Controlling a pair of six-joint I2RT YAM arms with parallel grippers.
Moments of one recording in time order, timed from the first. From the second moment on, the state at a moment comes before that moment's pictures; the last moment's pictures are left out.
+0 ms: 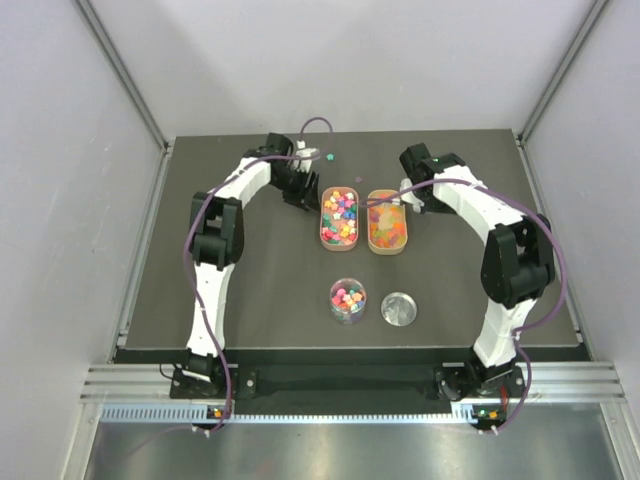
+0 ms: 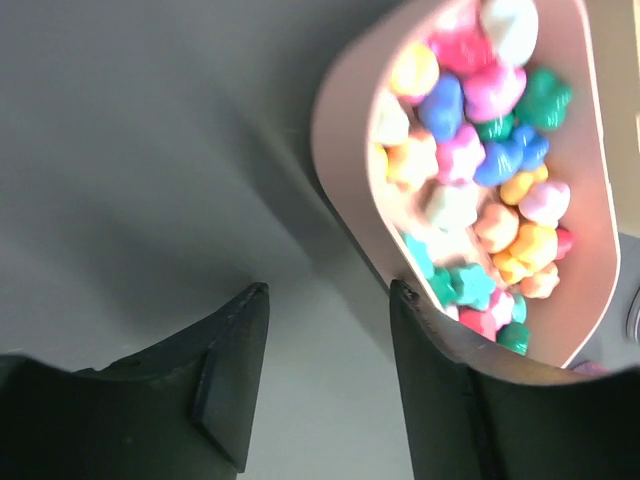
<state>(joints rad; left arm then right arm) -0.25 2.41 2.04 -0.77 0.62 0.10 0.36 1.86 1.57 -1.08 0.67 -0.96</state>
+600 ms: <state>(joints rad) -0.42 2.32 1.91 -0.77 0.56 0.14 0.38 1.93 1.57 -1.01 0.61 -0.97</state>
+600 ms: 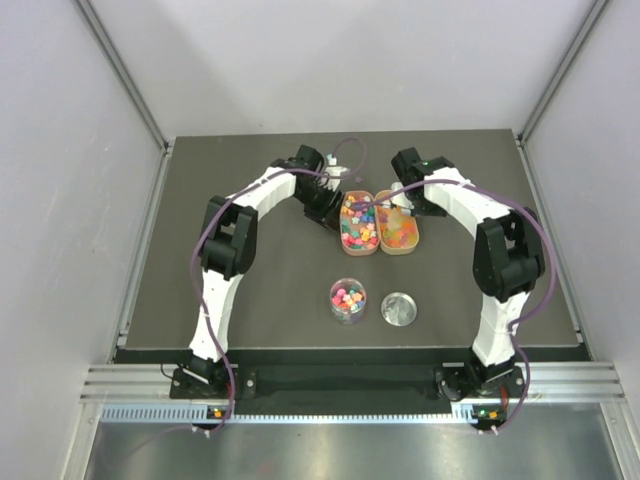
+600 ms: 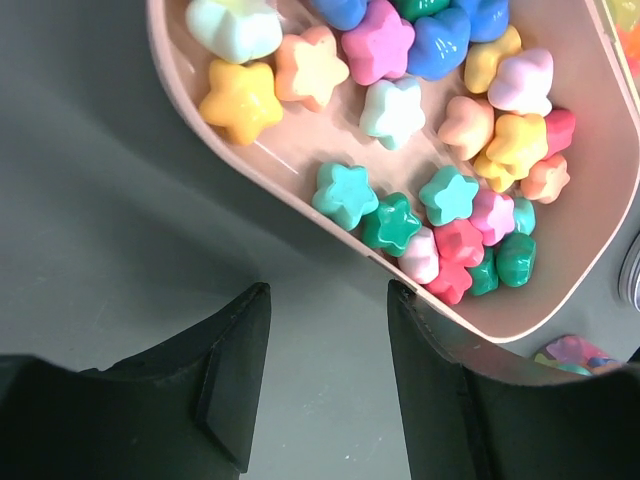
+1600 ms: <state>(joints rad) -0.43 2.21 1.82 -0.84 0.53 0.16 0.43 1.99 2.00 -1.31 0.40 -0.66</state>
